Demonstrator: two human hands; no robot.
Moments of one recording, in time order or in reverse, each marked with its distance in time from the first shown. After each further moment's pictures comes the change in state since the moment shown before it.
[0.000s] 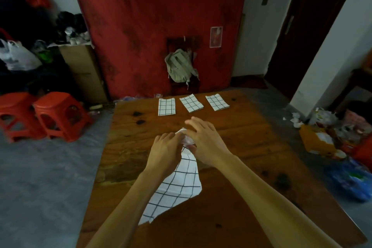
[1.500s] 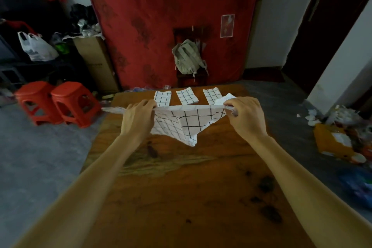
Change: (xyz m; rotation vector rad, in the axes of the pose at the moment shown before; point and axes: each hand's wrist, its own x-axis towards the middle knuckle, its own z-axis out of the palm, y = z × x) left_hand 0.083 0.042 -0.001 0.271 0.171 -0.129; right_hand -0.047 0.204 -0.044 0.119 0.500 0.150
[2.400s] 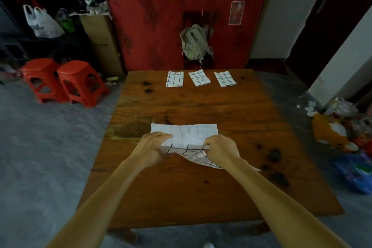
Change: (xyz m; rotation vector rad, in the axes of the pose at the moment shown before) left_hand -0.183 -0.063 0.004 -0.191 -0.519 0.029; right_hand -0.139 -0.160 0.049 -0.103 -0.803 0.210
